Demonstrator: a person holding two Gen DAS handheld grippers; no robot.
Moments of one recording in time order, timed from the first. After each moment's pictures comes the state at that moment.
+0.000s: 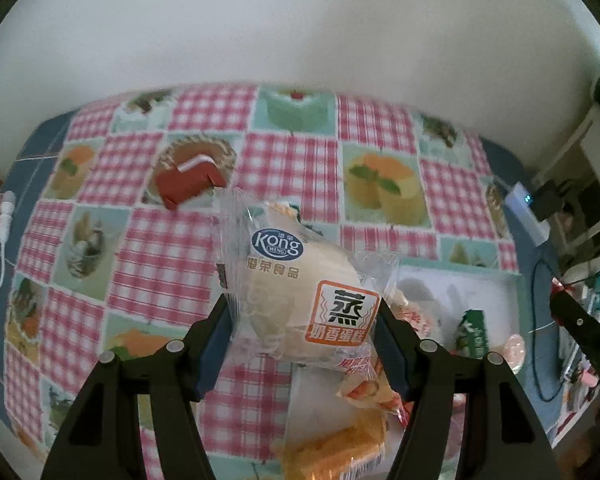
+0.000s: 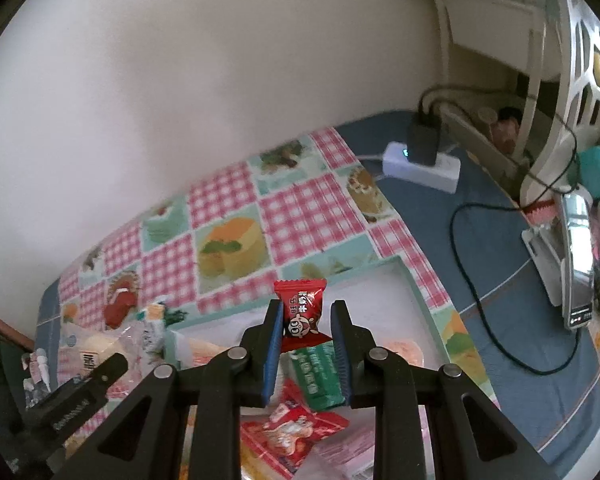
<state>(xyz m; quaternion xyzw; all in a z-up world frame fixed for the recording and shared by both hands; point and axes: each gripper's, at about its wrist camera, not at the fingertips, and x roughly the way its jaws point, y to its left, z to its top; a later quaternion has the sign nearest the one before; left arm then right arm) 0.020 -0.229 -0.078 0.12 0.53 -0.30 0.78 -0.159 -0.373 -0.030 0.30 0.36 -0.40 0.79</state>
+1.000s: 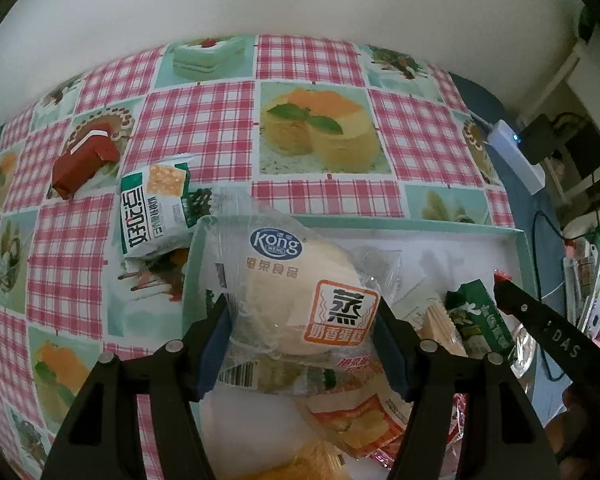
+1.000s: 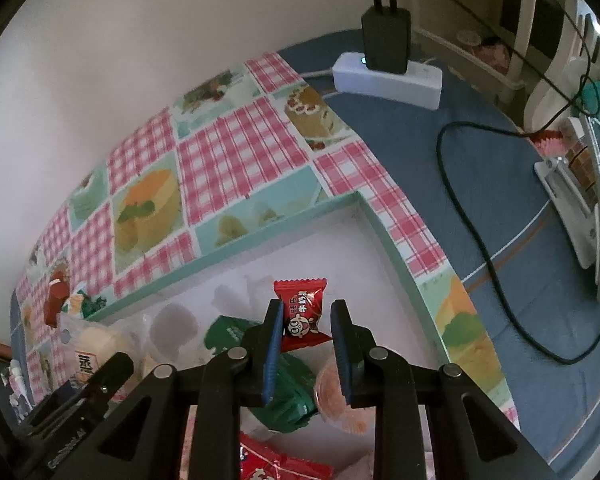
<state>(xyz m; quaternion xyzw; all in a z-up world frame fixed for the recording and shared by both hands) -0.010 -0.294 -0.130 0.17 0.56 -0.36 0.73 -0.165 -0.422 -0.117 0.36 0.42 -0.42 0.72</state>
